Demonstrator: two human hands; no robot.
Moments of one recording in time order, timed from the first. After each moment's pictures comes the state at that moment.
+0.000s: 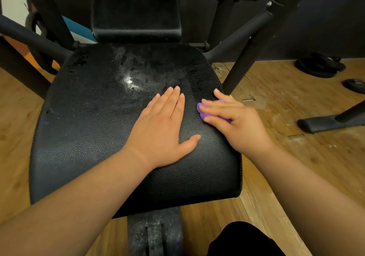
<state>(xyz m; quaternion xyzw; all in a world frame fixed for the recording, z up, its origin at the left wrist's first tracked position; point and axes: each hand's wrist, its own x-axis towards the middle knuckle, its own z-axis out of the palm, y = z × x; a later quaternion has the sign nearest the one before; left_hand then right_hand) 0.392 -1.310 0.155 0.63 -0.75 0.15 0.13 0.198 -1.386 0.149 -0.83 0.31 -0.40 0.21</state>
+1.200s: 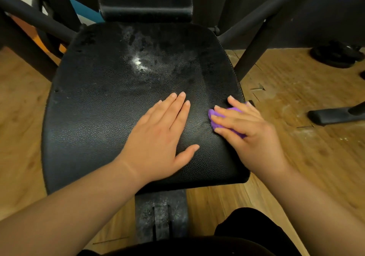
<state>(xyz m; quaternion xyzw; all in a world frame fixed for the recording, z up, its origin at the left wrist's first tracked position) 0.400 -1.265 0.133 0.60 -0.76 0.19 0.12 0.189 -1.338 0.122 -0.84 0.33 -0.41 0.13</state>
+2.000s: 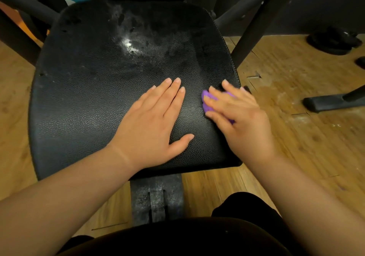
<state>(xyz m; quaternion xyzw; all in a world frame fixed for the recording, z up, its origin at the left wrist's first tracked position) 0.398 -1.261 0.130 0.60 -0.77 0.20 0.11 0.195 -1.329 0.117 -0.84 0.35 -0.41 0.04</state>
